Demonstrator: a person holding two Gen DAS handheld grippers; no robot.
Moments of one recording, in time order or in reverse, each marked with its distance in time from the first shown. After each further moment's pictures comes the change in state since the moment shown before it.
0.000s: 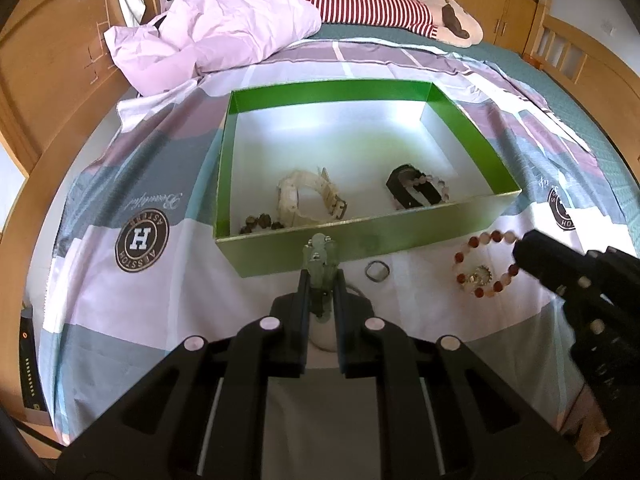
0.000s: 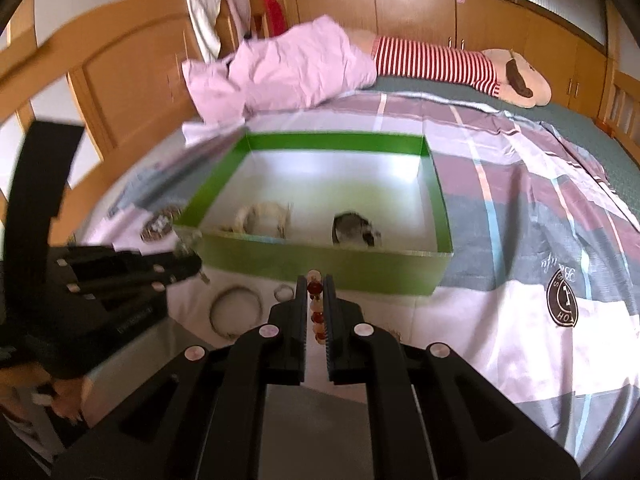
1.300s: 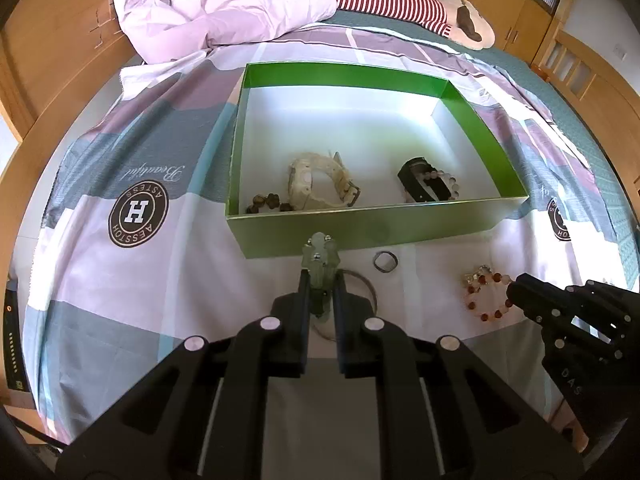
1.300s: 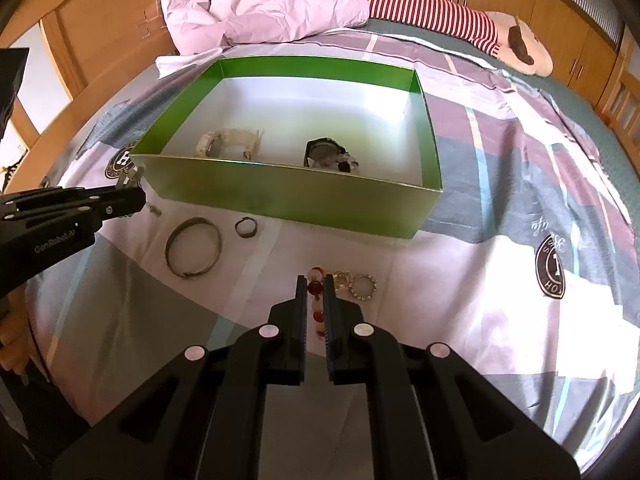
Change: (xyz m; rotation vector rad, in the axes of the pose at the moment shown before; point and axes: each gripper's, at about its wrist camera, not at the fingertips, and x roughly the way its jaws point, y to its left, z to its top) left arm 0.010 0.022 -0.003 -0.085 0.066 -0.049; right arm 0.036 -0.013 -0.029 -0.065 0.271 -0.086
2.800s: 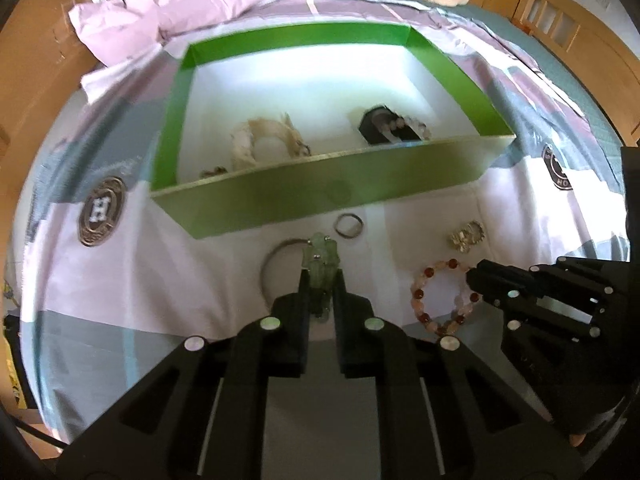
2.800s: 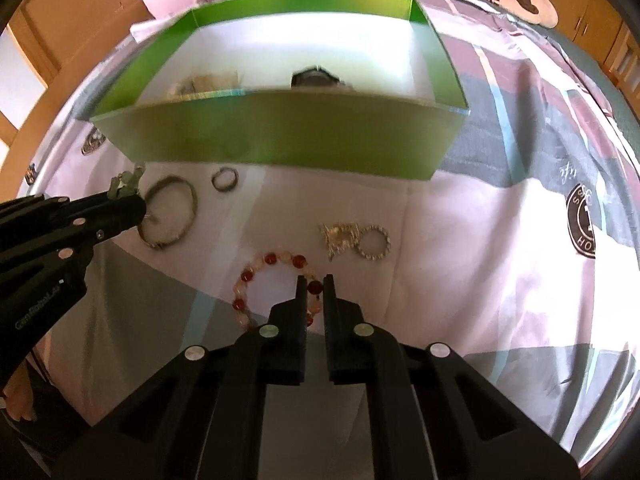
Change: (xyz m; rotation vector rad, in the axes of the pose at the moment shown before) left arm 0.021 -0.035 -0.012 0.128 0.073 0.018; right arm 0.043 0.006 -0.015 0.076 0.156 0.026
